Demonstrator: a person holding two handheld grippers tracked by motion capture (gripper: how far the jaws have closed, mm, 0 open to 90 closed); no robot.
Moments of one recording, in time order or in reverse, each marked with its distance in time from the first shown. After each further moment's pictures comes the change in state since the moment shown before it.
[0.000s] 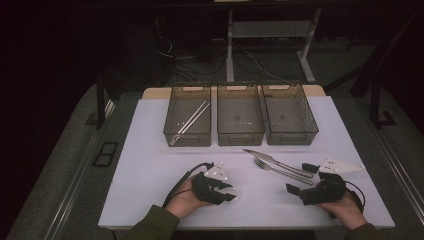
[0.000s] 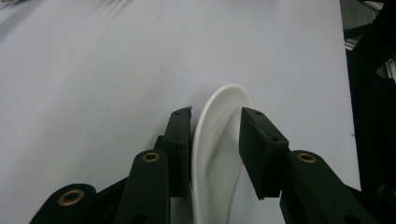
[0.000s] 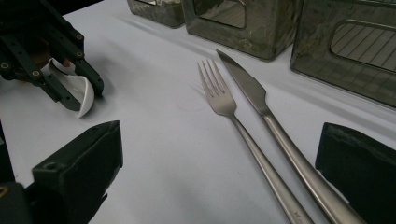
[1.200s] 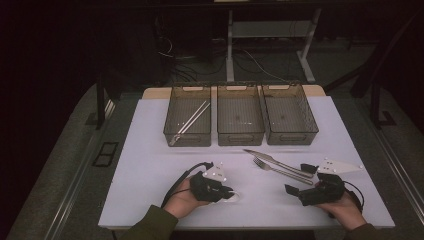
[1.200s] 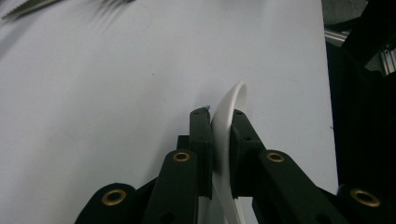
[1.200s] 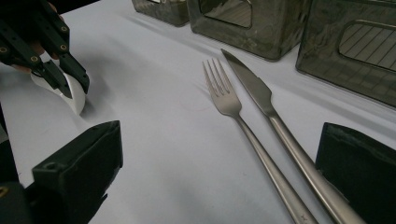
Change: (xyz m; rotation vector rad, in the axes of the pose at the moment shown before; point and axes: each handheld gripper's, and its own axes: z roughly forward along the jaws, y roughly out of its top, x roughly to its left) left arm -0.004 0.005 -0.013 -0.002 -0.011 0.027; right arm 0.002 0.001 0.002 0.005 0.010 -0.014
